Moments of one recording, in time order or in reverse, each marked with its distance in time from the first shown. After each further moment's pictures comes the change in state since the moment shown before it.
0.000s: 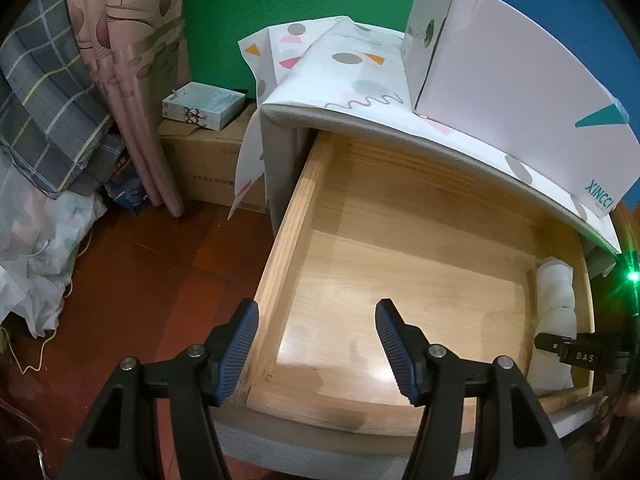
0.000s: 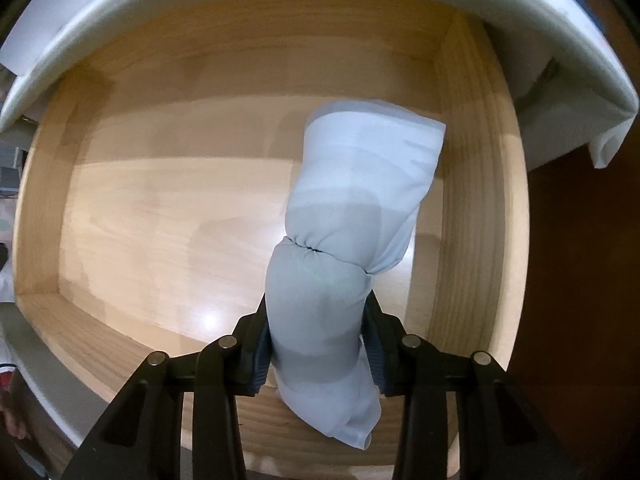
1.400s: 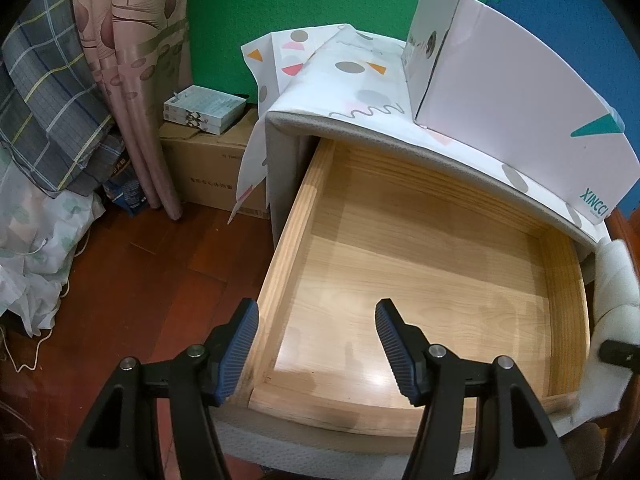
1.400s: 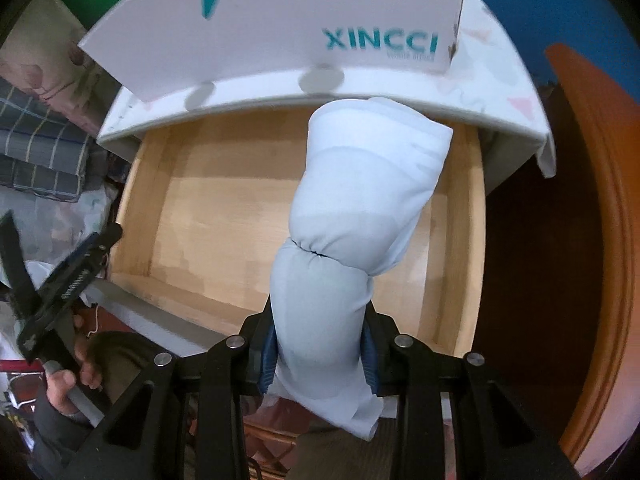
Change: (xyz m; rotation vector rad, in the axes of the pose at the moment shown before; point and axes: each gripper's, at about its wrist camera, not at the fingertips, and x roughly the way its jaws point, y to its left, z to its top) left arm -0.004 0.004 0.000 -0.013 -0.020 -0.012; right arm -0.120 0.004 -0.029 -0.012 -0.099 0.140
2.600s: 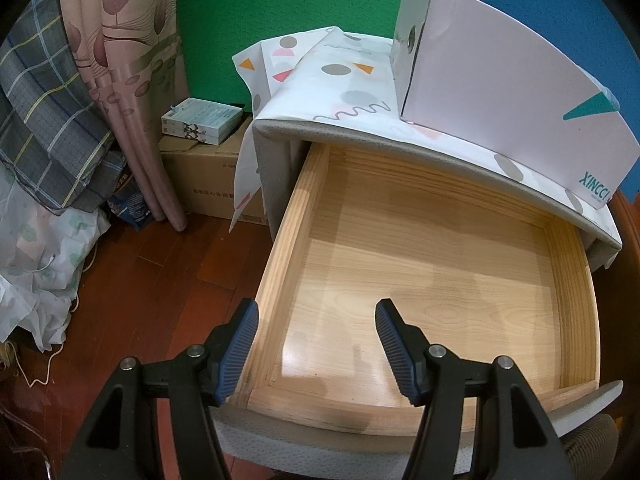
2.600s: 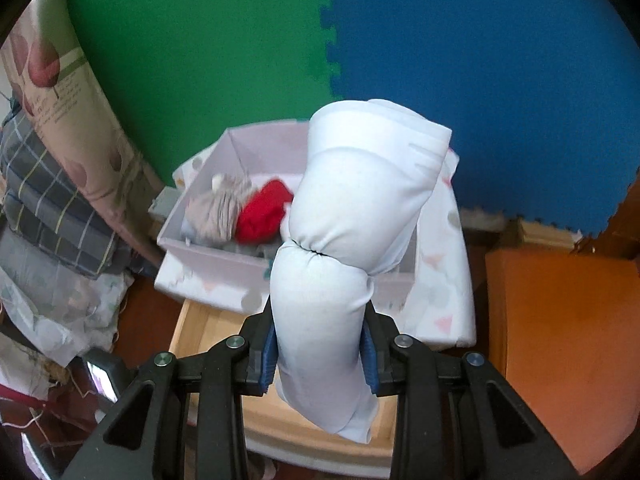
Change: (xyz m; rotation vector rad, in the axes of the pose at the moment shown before) left arm -0.004 -0.009 -0.003 0.059 -0.017 0.029; right arm -0.163 0.026 0.104 -0.053 -0.370 -0.042
